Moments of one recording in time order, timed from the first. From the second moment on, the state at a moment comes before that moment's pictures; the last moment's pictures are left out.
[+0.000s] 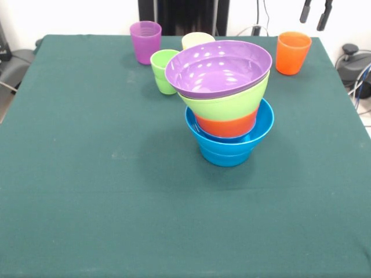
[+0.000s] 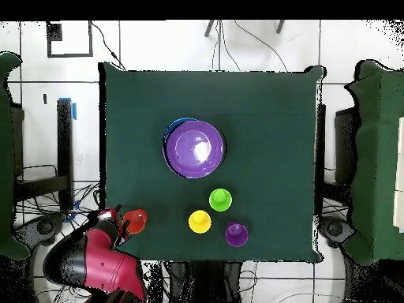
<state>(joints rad) 0.56 -0.71 -0.27 2.17 0.65 0.01 2.67</state>
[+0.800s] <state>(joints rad) 0.54 -0.68 -0.27 2.17 0.65 0.01 2.67</state>
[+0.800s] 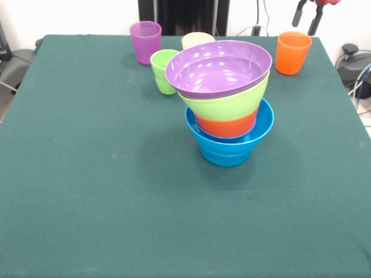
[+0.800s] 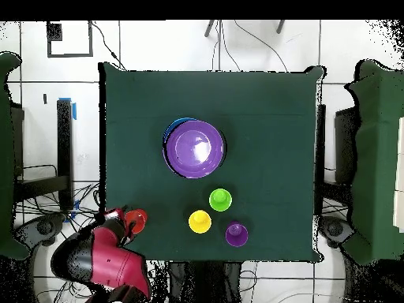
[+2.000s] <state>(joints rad) 0.53 -0.59 -0.25 2.16 0.65 0.01 2.67</state>
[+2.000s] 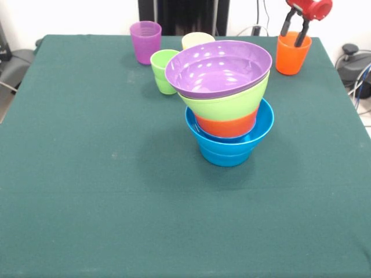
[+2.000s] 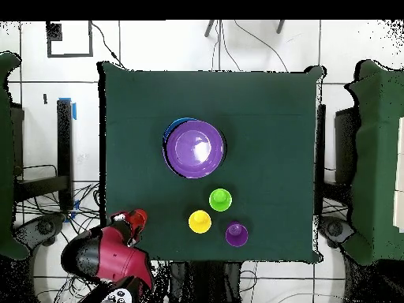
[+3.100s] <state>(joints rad) 0.58 -0.61 -0.30 2.12 0.67 0.01 2.67</state>
